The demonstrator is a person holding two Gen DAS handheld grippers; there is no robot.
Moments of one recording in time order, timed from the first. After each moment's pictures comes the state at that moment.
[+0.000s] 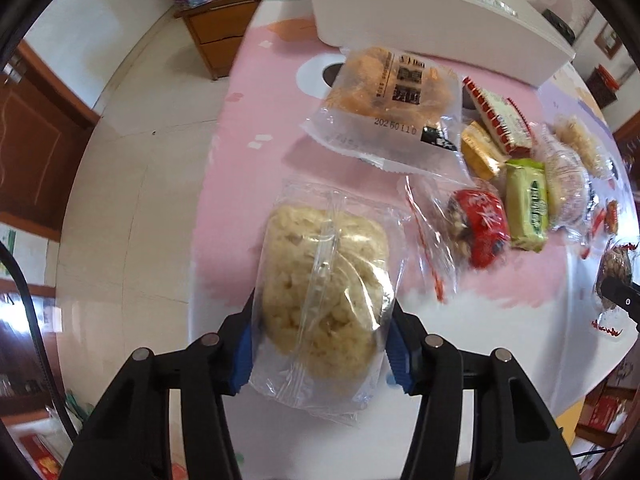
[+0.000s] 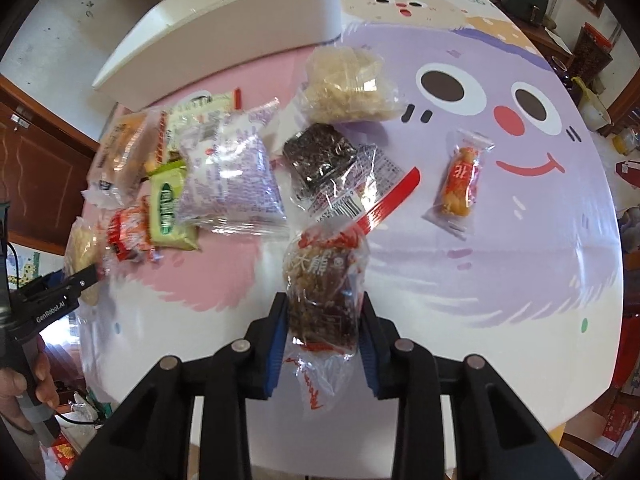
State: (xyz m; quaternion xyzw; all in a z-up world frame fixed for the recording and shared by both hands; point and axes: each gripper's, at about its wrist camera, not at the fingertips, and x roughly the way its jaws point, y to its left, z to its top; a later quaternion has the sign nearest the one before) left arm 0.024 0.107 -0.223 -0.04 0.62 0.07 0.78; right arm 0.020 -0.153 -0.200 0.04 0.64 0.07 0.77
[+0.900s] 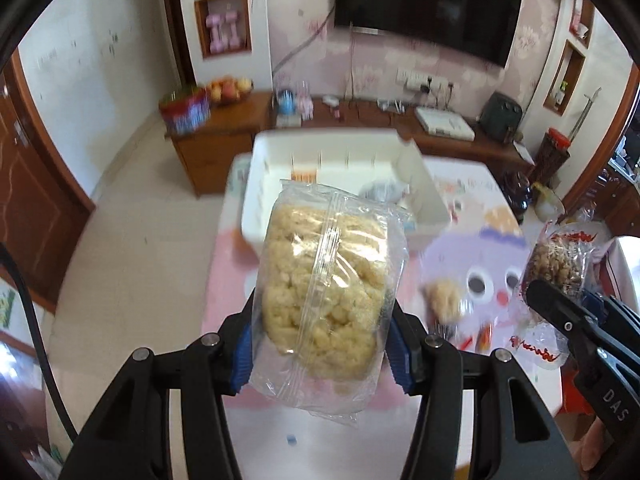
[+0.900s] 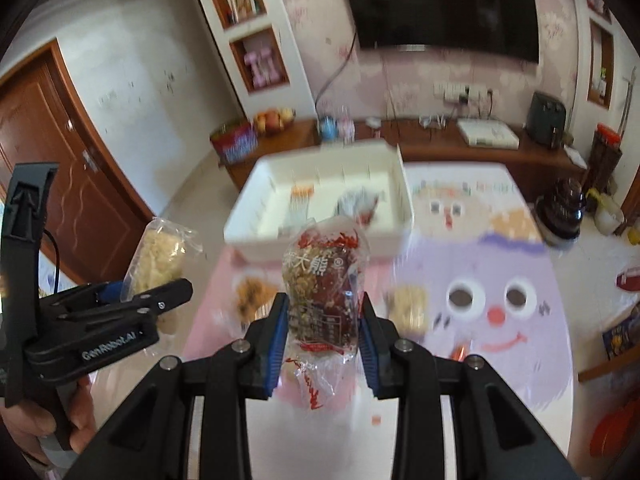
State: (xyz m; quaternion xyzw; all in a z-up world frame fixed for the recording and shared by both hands) left arm 0.077 0.030 -0.001 -0.03 0.46 0.03 0.89; right arm 0.044 -0.123 0.001 0.05 0.42 0.14 0.90
